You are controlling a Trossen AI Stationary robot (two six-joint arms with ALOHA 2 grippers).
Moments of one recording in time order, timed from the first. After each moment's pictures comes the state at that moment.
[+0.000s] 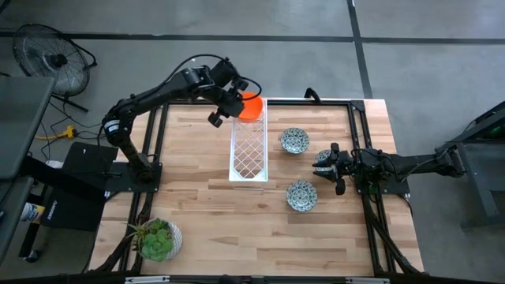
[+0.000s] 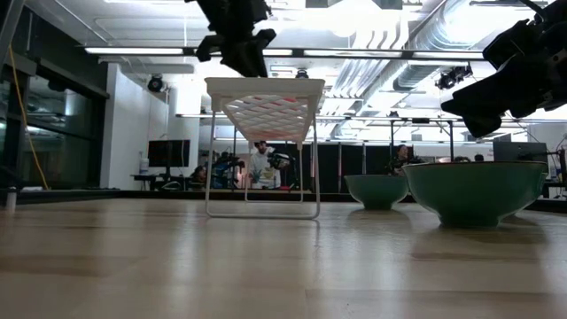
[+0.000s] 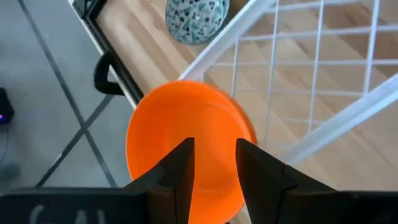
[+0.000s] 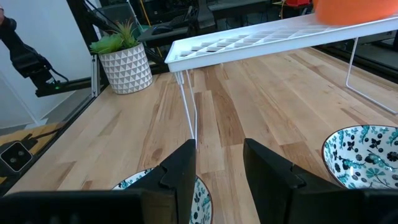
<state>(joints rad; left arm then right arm) 0.50 1.67 1.76 -1.00 0.14 1.24 0.03 0.19 0.01 0.03 0.02 0.21</state>
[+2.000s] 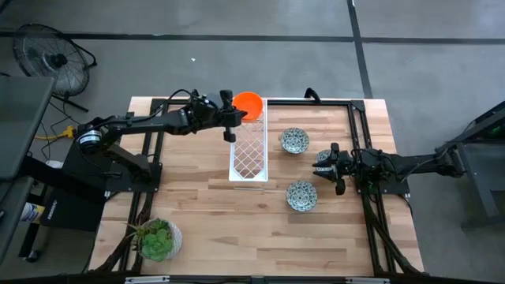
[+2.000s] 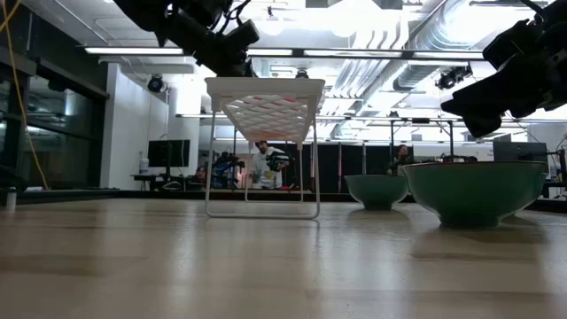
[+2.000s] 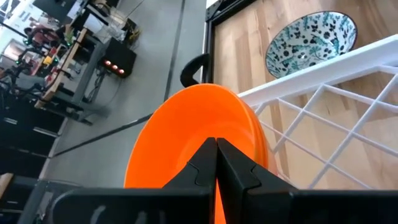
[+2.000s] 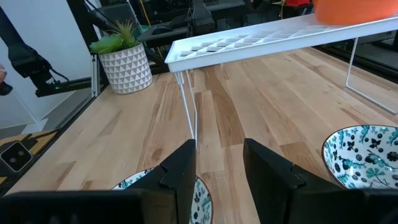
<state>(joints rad) 0.38 1.41 1.00 0.03 -0.14 0.74 0.03 0.19 0.01 0.03 0.02 0.21</state>
